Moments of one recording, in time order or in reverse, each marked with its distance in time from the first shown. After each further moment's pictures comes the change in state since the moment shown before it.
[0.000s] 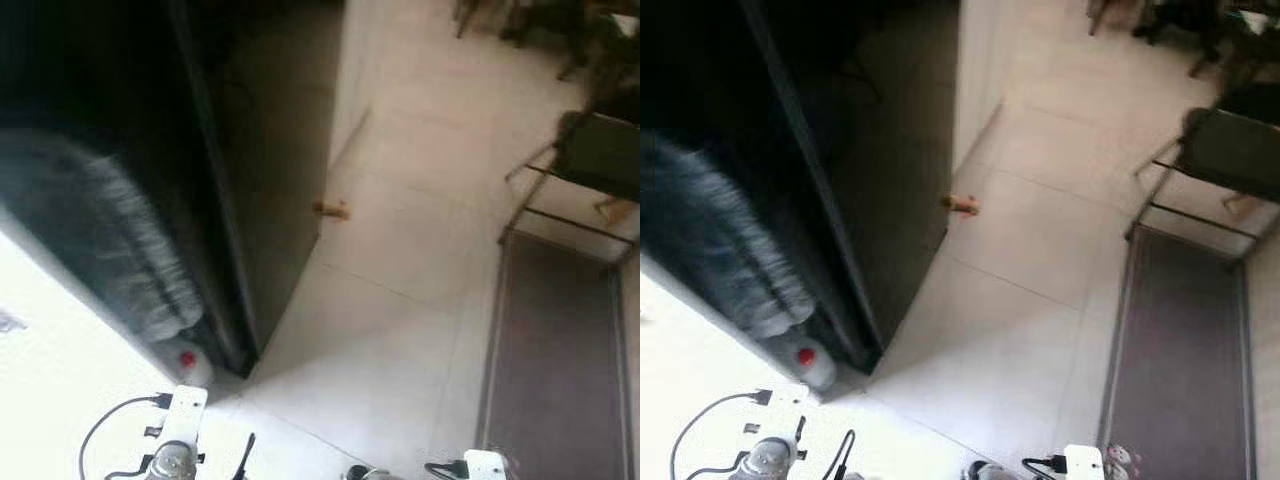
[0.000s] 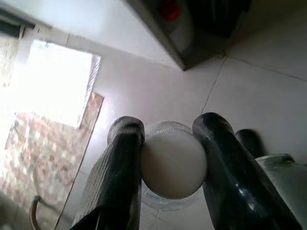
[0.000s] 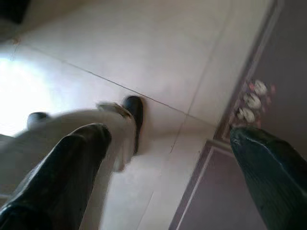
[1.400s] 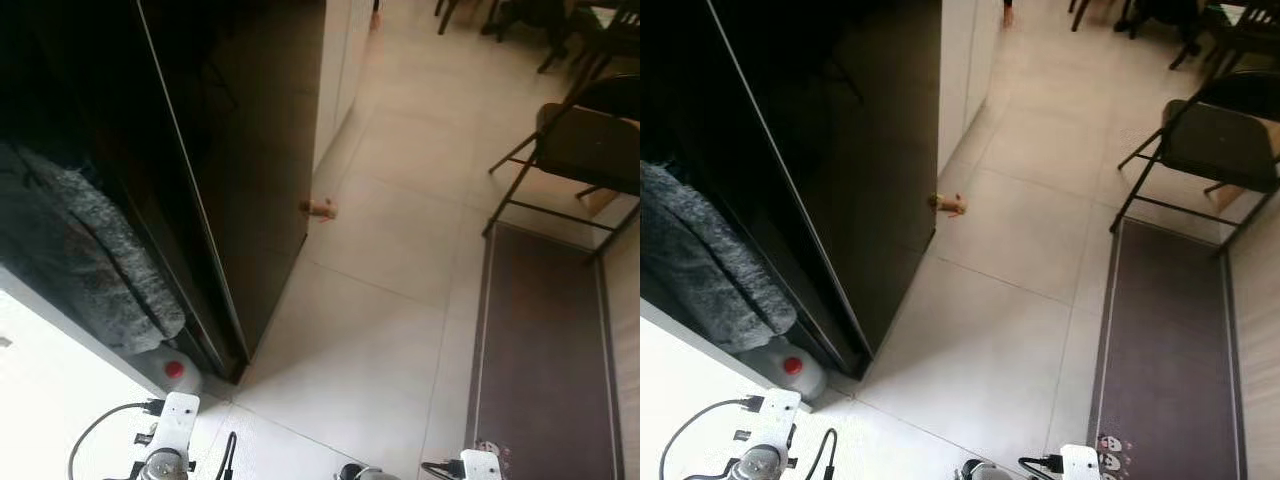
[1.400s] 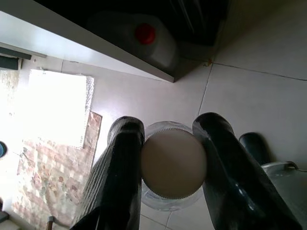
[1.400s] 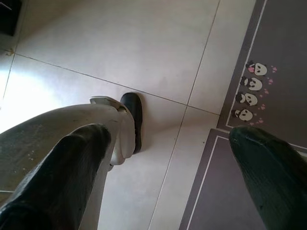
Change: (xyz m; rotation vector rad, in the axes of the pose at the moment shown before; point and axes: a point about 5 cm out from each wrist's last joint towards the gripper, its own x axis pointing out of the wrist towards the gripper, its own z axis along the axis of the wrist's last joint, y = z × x) left arm 0.000 0.001 -0.002 0.021 0.001 -0.002; right arm 0.000 0.003 -0.001 0.023 0.007 0.012
